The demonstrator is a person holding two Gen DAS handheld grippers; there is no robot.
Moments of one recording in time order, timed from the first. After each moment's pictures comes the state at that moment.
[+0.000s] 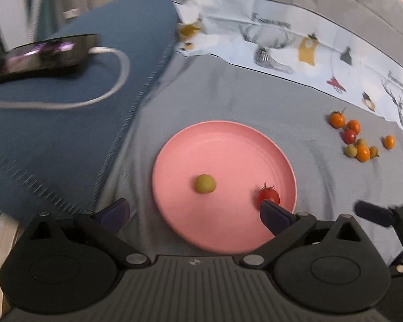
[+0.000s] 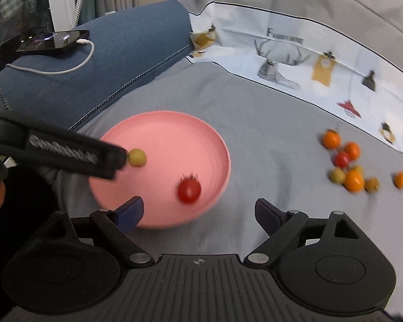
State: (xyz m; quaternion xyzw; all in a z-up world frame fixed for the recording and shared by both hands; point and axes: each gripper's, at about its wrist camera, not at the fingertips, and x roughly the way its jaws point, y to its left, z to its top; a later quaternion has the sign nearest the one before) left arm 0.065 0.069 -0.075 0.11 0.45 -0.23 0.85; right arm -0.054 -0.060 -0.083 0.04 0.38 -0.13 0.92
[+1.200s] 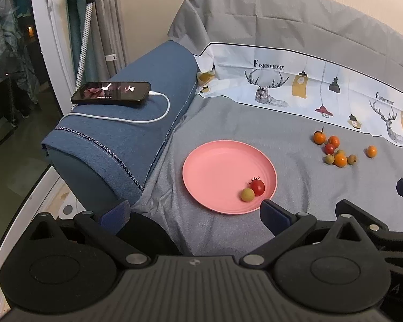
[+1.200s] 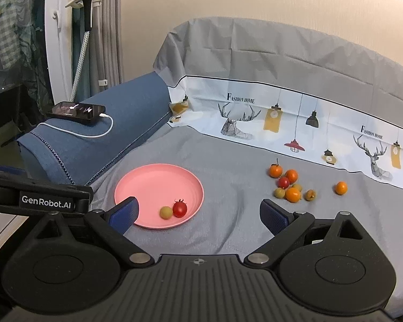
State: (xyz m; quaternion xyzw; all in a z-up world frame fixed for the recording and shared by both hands) left arm -0.060 0.125 0.005 0.11 0.36 -0.21 0.90; right arm -0.186 -0.011 -0.005 0.03 0.24 -0.19 0.95
